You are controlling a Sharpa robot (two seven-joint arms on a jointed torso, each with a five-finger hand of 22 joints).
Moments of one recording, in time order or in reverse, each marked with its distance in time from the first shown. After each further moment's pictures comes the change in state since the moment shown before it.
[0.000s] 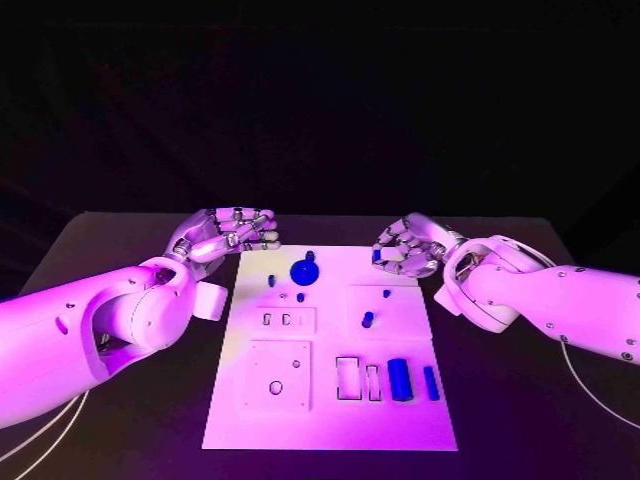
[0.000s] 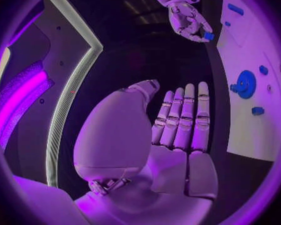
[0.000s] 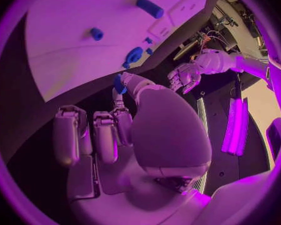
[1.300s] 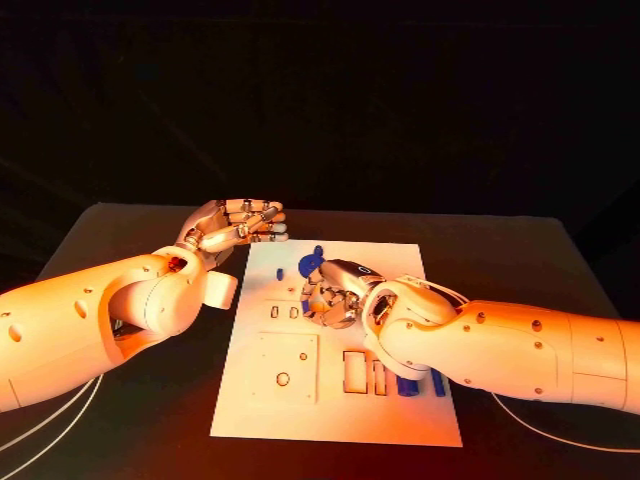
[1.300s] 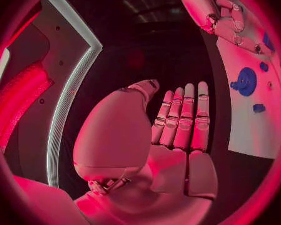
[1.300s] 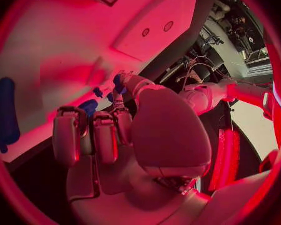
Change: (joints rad) left arm 0.000 0.017 0.000 -0.026 0.000 0.000 -0.003; left_hand 0.000 0.000 0.000 0.000 0.000 0.000 0.000 0.000 0.000 0.000 0.000 0.000 0.000 0.000 0.000 0.000 0.001 0.000 0.000 0.000 0.000 0.000; right arm -0.101 0.262 -0.018 0.026 -0.237 0.024 -0.215; right_hand 0.000 0.000 0.007 -0.007 -0.004 -0.005 -0.005 0.000 0.000 0.000 0.000 -0.004 0.000 0.000 0.000 0.004 0.000 0.000 -0.004 -0.003 0.000 0.000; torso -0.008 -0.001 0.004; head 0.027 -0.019
